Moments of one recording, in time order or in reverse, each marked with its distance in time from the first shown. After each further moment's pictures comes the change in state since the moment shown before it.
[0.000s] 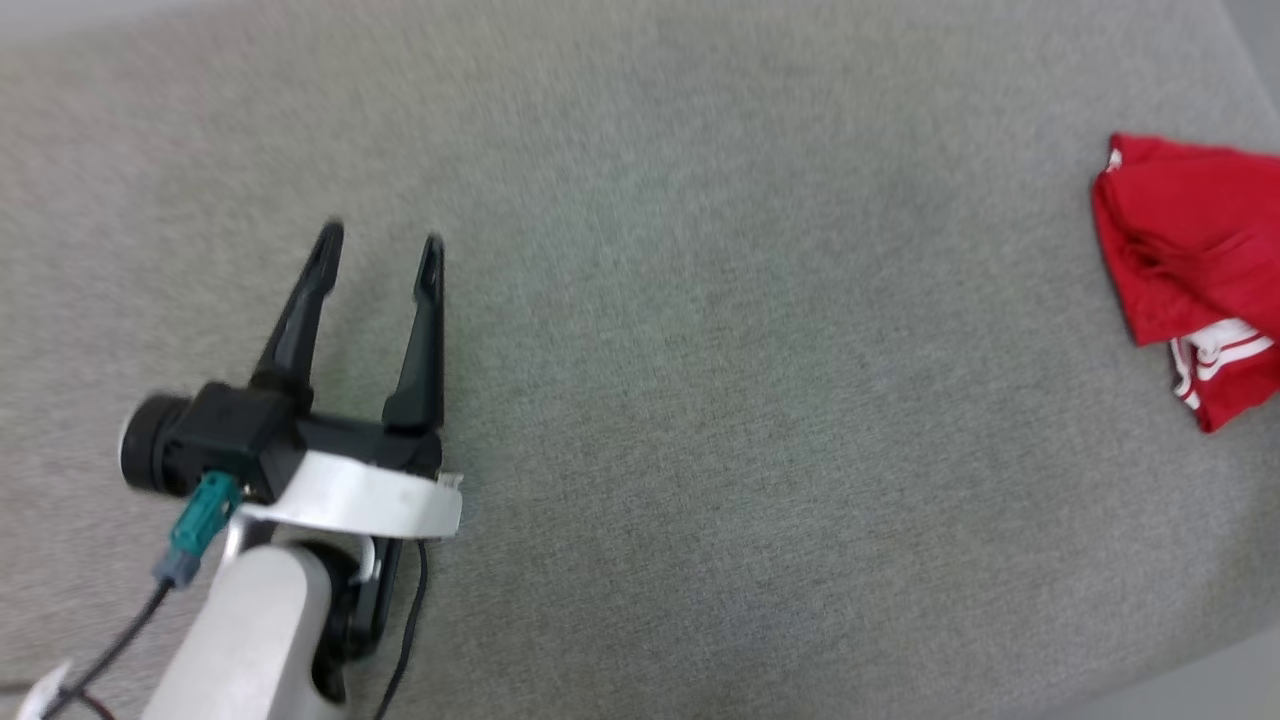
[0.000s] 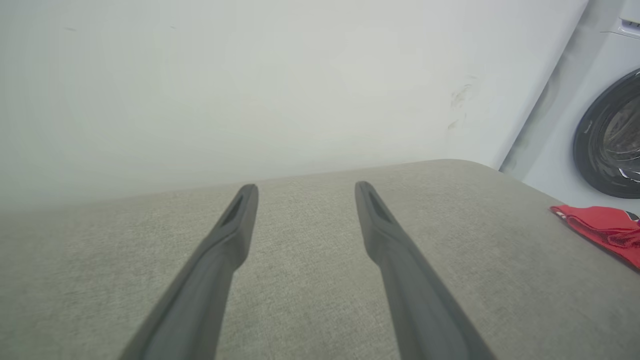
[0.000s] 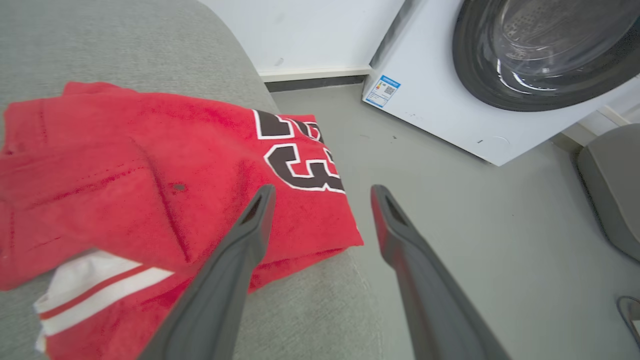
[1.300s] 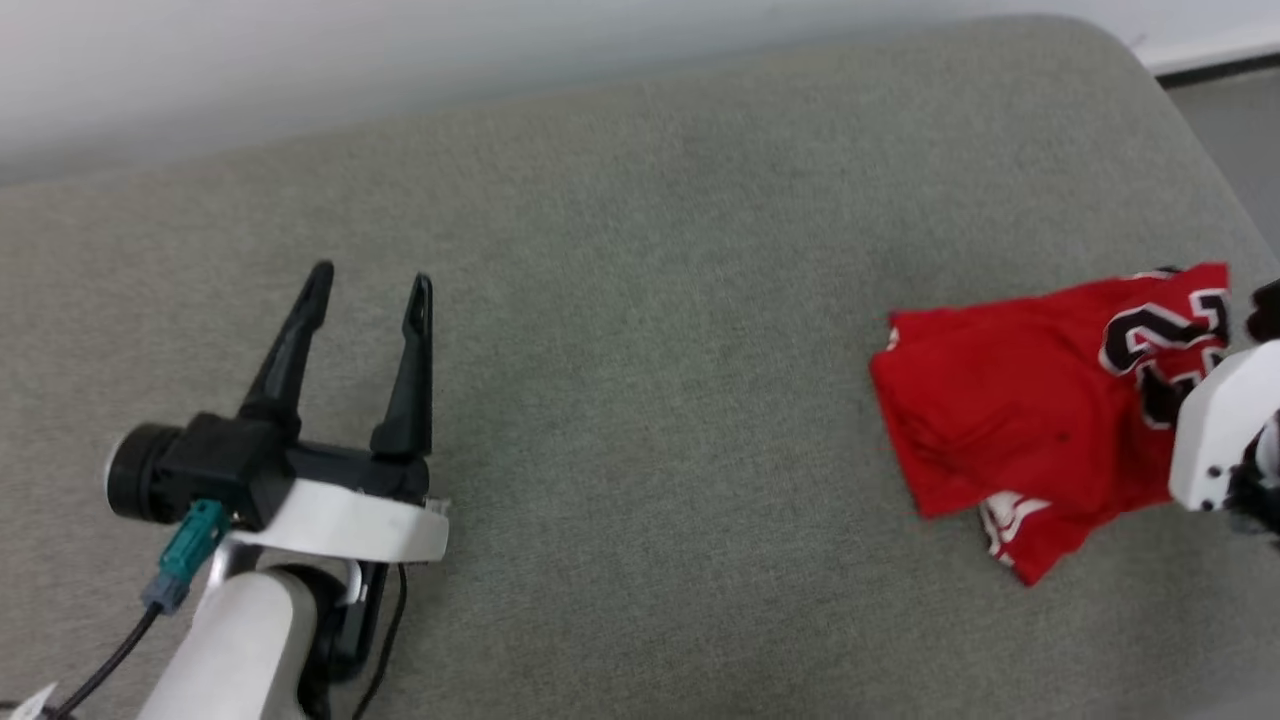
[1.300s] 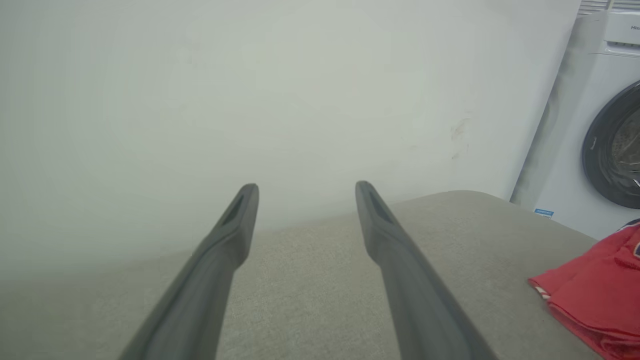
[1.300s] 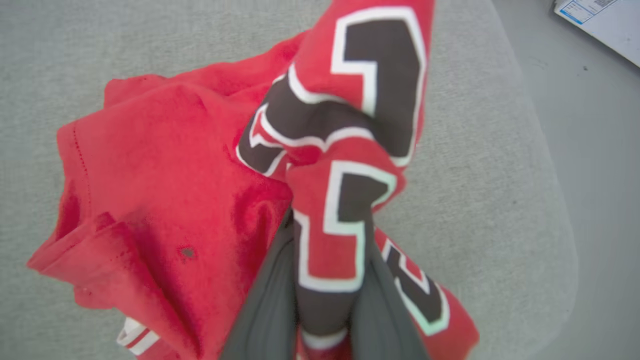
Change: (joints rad) left arm 0.095 0.002 0.027 -0.017 0.002 -0.002 0.002; right arm 0.200 0.116 0.259 -0.524 0.273 0.000 0.761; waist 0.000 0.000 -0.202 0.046
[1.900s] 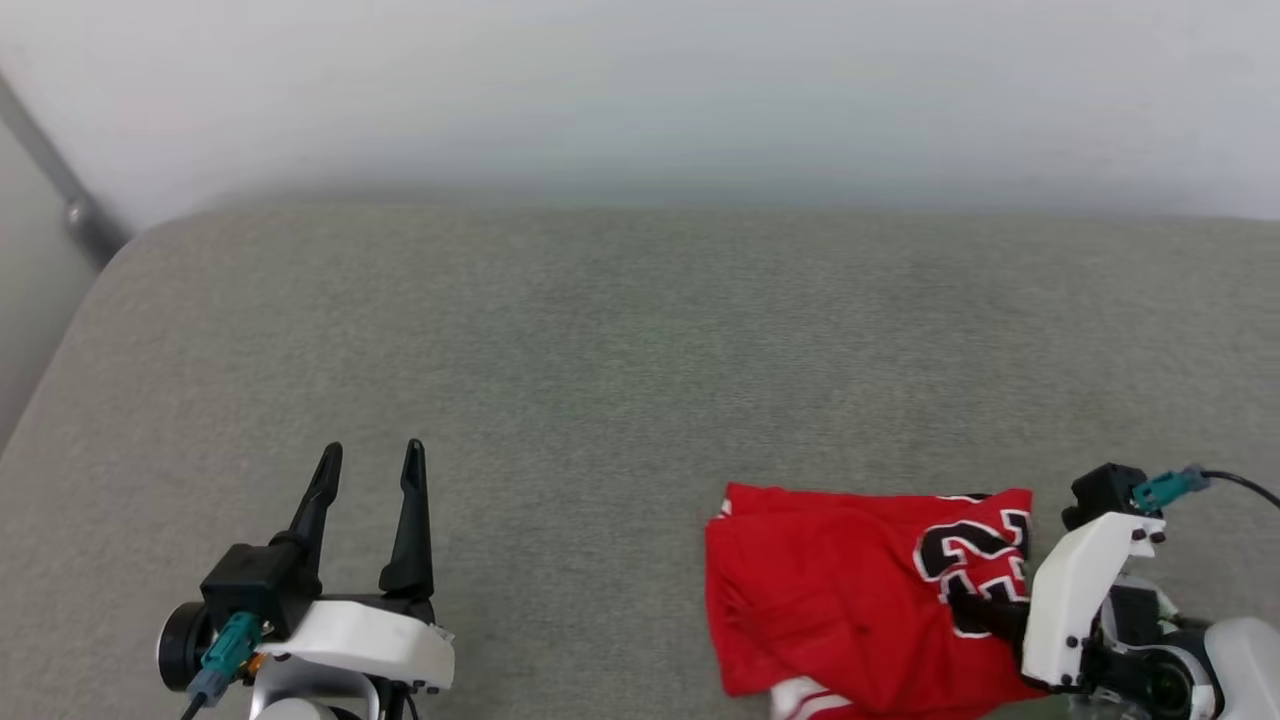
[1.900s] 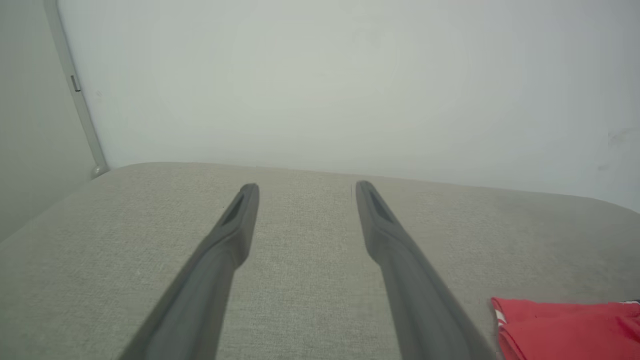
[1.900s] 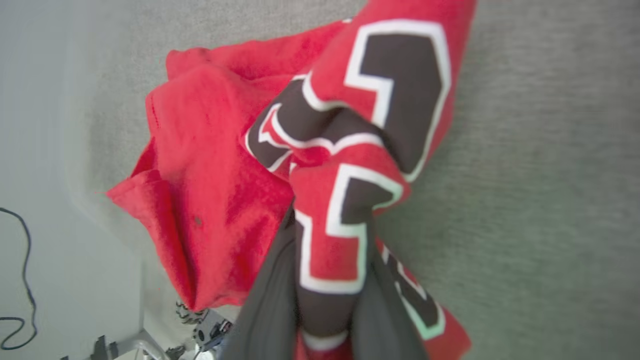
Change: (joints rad) left arm 0.166 -0.051 0.004 0.147 -0.088 0.036 -0.039; right arm 0.251 0.173 0.028 -0.079 0.343 0.000 0.199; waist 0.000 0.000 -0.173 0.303
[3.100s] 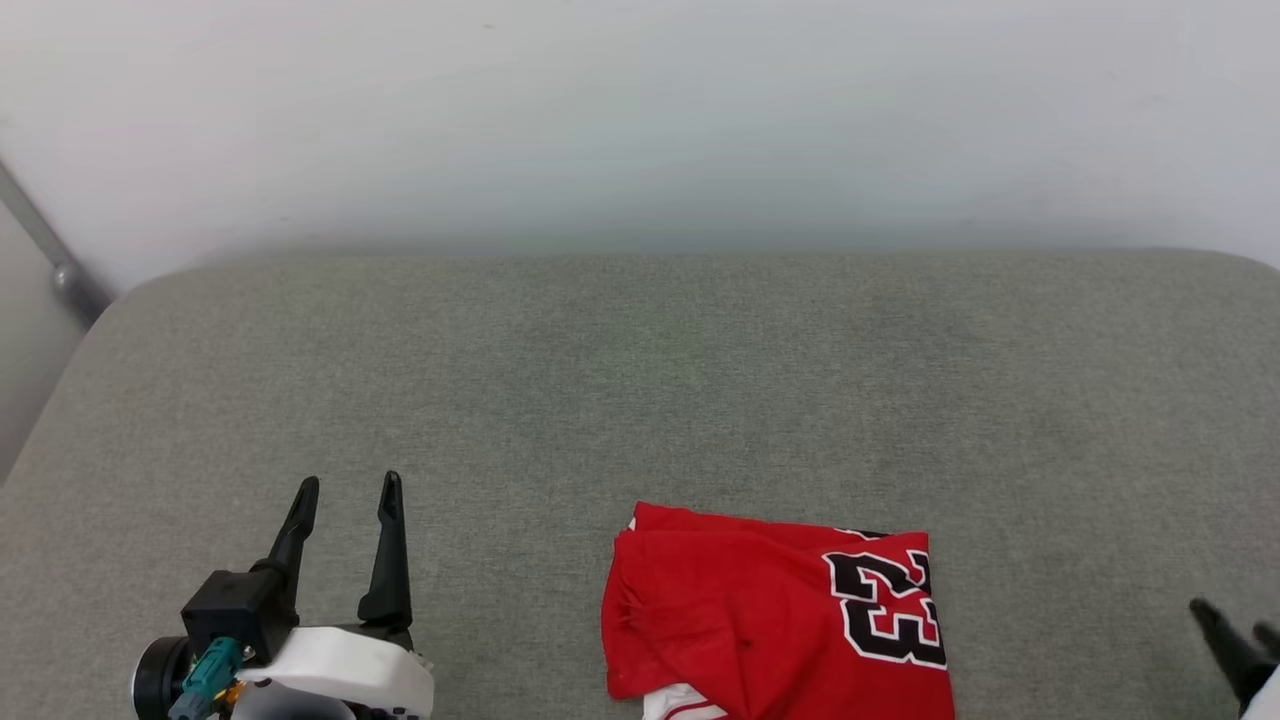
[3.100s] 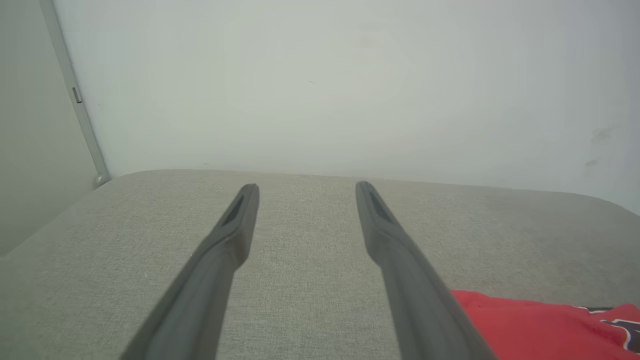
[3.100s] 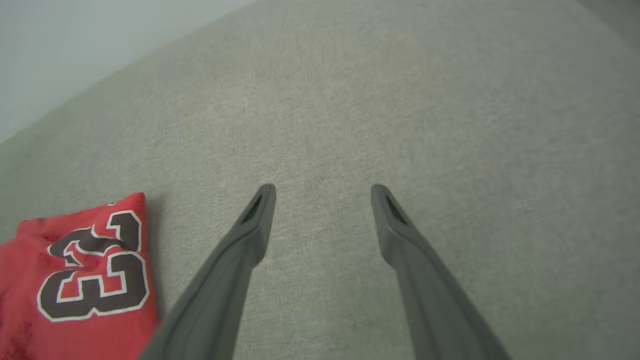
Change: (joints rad) left arm 0.050 0.089 -0.055 -0.040 -0.077 0.086 0.003; right arm 0.223 -0.070 -0.350 -0.120 -0.181 0.000 -0.370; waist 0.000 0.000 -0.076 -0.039
